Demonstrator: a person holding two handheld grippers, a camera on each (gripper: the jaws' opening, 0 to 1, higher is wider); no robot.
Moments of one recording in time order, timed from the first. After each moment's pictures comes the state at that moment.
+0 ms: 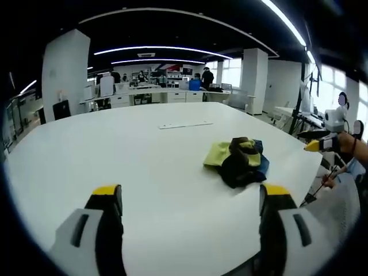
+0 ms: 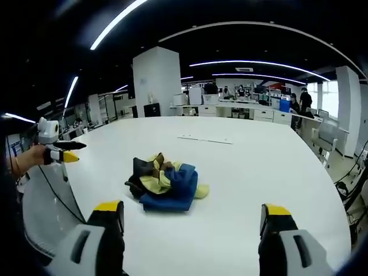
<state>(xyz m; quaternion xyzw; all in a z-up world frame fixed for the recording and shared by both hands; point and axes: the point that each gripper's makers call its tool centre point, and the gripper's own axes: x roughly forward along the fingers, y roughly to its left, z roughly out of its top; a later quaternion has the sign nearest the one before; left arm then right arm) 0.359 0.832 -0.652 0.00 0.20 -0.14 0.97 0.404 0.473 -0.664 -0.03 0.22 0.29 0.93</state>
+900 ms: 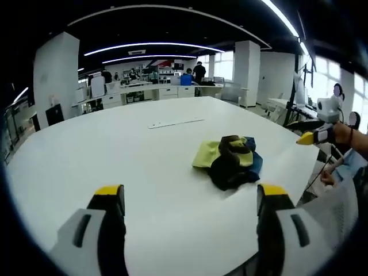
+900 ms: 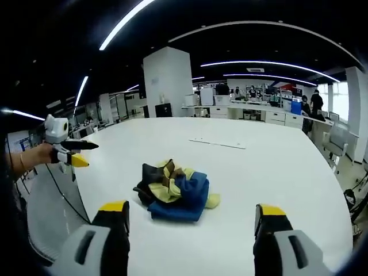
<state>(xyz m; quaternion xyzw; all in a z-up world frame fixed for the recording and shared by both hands) 0.372 0.796 -0.647 0.03 0.22 -0.17 0.96 0.418 0.498 -0.650 -0.05 0.21 0.34 0.92</state>
